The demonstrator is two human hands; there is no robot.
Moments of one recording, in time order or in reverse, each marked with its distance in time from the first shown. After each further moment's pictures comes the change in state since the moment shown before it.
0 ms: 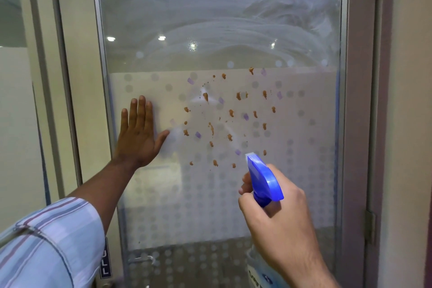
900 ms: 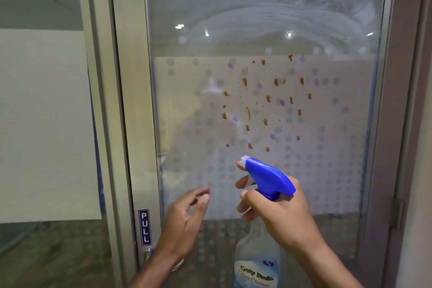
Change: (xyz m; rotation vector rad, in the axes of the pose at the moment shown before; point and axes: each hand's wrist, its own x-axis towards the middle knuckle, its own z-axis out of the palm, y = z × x) left_hand -0.226 0.081 -0.105 -1.148 -0.251 -0.450; right_hand -0.030 -0.009 0.075 0.478 -0.254 0.150
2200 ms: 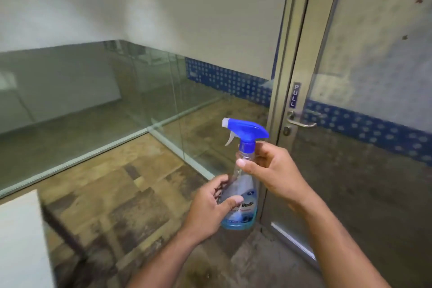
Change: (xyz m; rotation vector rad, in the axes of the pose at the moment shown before) left_hand -0.470 0.182 -0.069 0.084 0.448 -0.703; right_hand -0.283 -0.010 0.084 0.304 -0.932 0.131
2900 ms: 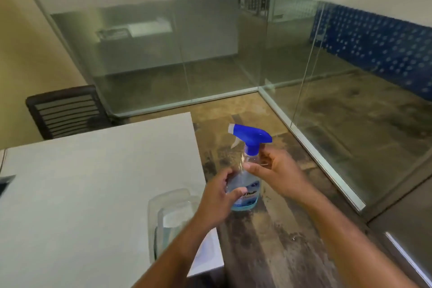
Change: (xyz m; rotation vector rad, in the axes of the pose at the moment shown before) left_hand -0.246 -0.066 -0.284 0.234 0.473 -0.276; right_hand -0.047 -0.006 0.370 -0.045 -0.595 -0.010
